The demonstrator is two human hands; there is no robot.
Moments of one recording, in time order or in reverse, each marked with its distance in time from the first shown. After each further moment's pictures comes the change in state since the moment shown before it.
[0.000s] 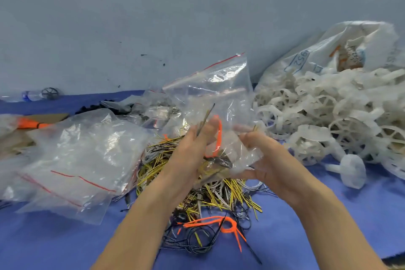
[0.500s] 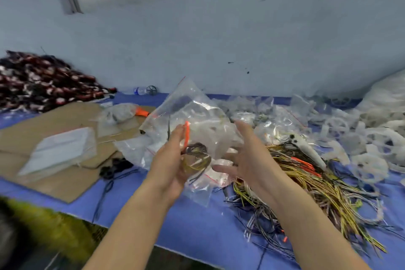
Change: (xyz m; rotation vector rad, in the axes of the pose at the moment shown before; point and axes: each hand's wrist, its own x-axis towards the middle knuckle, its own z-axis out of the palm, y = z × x) left_hand -0.102 0.043 -0.188 -0.289 0.588 0.047; right_hand 0.059 0.037 0.227 0.102 -0.114 0.152
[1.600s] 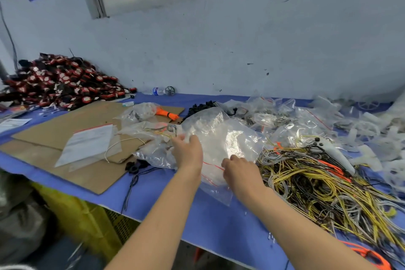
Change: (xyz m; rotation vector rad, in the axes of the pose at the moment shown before) left_hand 0.056 -0.012 -0.025 0.368 0.520 0.126; right_hand 0.065 0.096 0.015 -1.875 0.010 -0.327
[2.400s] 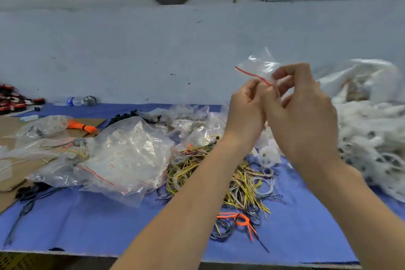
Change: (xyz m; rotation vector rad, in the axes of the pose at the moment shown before) left_hand -0.250 0.105 0.171 -0.455 -0.969 0.456; right_hand -0.184 0.143 -0.235 0.300 1.013 0.321
